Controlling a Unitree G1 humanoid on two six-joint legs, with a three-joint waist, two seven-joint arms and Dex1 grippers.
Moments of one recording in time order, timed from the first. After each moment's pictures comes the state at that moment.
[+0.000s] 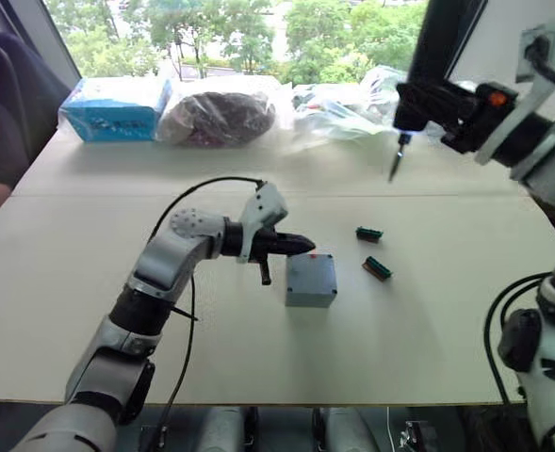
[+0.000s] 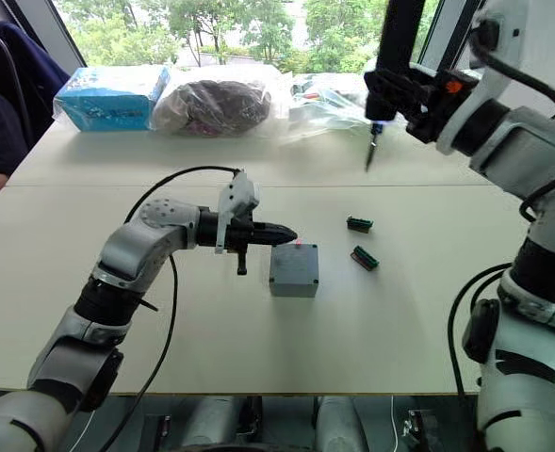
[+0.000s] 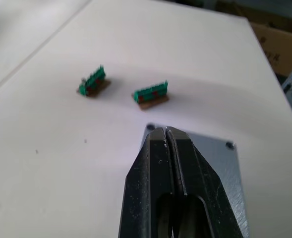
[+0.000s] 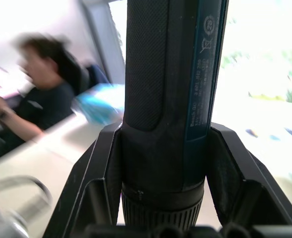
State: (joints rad) left arm -0.72 0.39 -0.22 -0.07 -0.36 0.65 -1.08; right arm -0.85 -0.81 -0.38 -0.10 1.01 1.23 0.25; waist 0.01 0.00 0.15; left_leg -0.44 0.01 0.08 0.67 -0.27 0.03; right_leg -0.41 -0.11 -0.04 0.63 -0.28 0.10
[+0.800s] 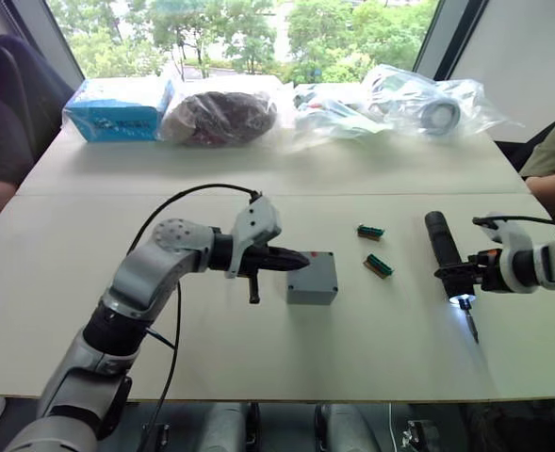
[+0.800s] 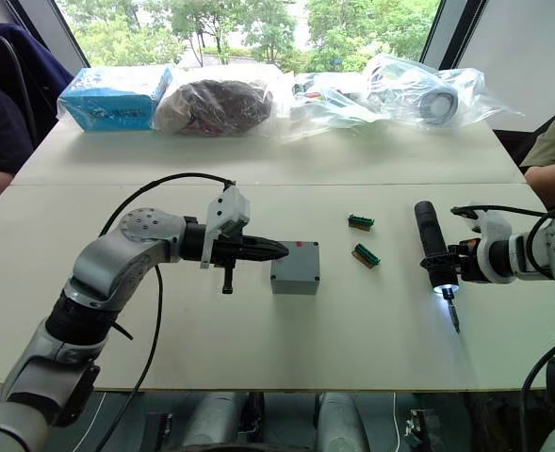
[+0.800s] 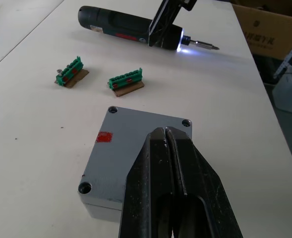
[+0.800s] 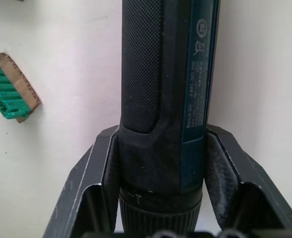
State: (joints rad) left arm -0.63 0.50 -0.26 -0.24 -0.39 0.72 -1.04; right arm -0.63 -1.05 -0.03 0.34 0.68 1.46 0.60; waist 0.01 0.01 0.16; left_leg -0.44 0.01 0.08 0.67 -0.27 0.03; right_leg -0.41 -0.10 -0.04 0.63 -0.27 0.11
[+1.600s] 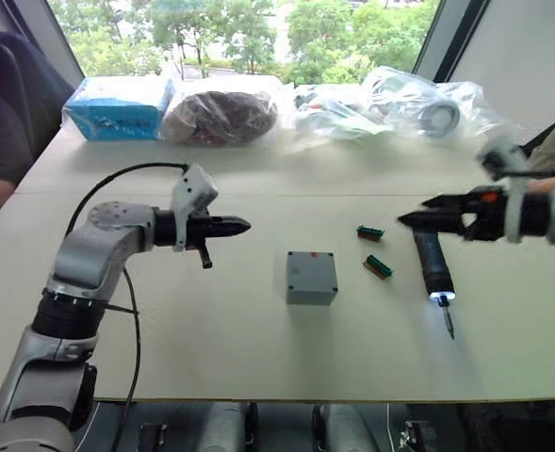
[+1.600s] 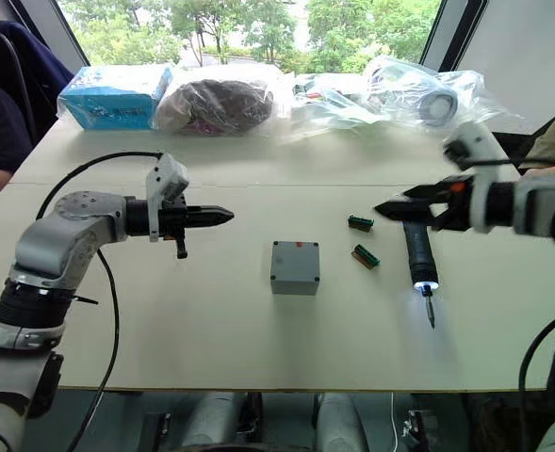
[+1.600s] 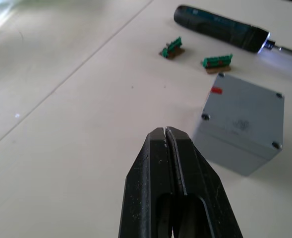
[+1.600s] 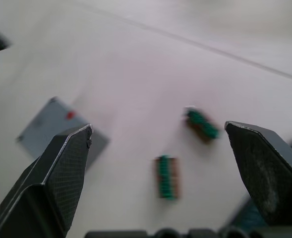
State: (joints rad) left arm -0.63 0.67 -0.16 -0.05 -0.35 0.64 -1.06; right arm -0.56 -1.01 -0.17 -0.26 0.80 1.30 0.85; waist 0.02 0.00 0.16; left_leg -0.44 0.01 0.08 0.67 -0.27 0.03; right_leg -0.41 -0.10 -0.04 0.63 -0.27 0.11
